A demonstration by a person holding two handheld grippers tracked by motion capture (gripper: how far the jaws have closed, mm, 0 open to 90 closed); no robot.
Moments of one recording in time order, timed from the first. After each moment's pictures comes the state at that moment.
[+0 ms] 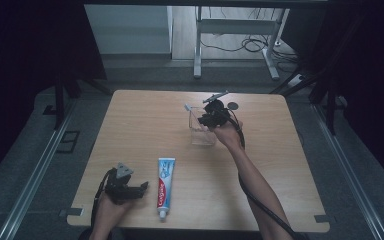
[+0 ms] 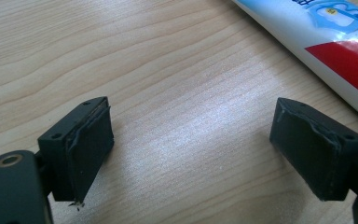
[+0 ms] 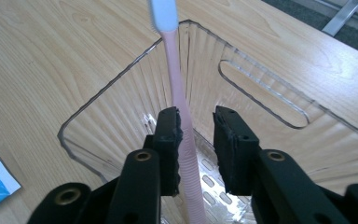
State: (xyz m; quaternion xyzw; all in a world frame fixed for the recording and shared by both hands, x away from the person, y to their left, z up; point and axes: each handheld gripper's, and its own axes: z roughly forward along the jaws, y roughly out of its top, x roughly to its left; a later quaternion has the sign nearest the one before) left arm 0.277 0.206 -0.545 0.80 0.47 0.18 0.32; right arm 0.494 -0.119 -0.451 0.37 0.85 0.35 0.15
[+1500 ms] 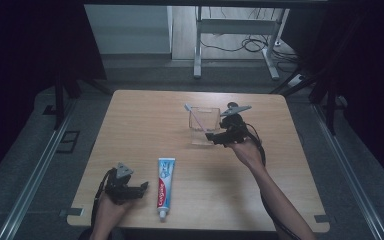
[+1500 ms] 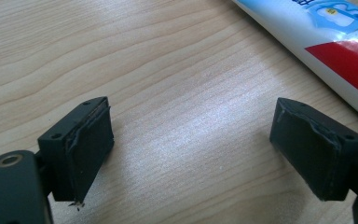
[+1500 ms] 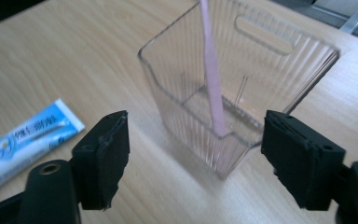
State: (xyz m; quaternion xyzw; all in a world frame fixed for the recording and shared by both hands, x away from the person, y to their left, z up) left arm 0.277 0.206 -0.545 0.80 0.47 0.18 0.33; right arm 0.423 -0.165 -0.436 0.36 0.84 0.39 0.13
